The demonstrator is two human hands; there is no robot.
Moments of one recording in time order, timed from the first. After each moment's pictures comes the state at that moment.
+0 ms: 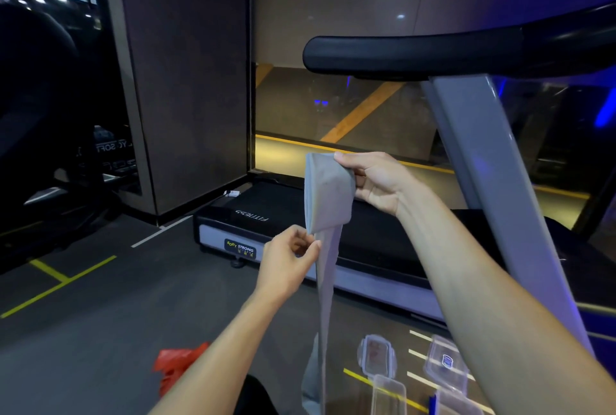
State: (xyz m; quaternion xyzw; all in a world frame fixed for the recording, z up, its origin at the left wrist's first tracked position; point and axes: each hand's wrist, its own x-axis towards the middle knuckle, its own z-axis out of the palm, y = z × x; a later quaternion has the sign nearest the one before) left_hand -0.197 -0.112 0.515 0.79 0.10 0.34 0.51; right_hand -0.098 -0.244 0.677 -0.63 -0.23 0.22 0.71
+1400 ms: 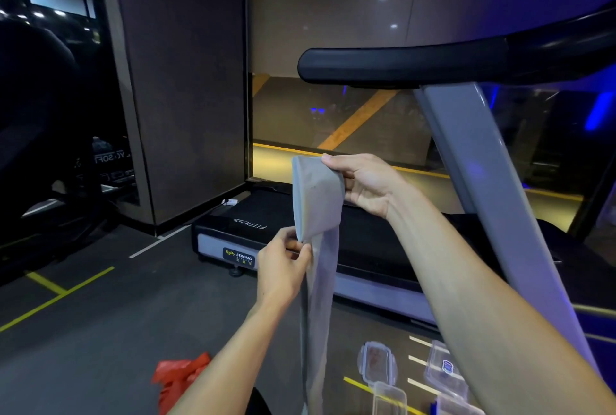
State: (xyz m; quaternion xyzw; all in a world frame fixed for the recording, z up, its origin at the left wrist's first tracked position) left_hand -0.196 -0.118 0.519 0.76 0.17 0.37 0.51; right_hand -0.121 -0.245 0.690 -0.63 -0.25 0.22 0.70
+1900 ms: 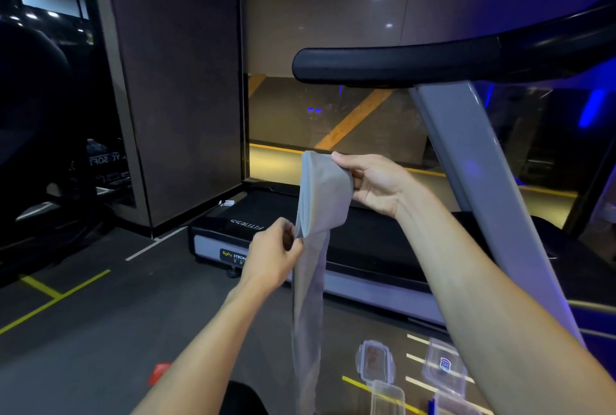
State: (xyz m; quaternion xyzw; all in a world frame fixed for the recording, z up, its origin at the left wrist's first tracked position) left_hand -0.192 -0.098 0.540 0.86 0.14 0.32 0.37; right_hand -0.109 -0.264 0.690 -0.60 -0.24 0.24 0.72
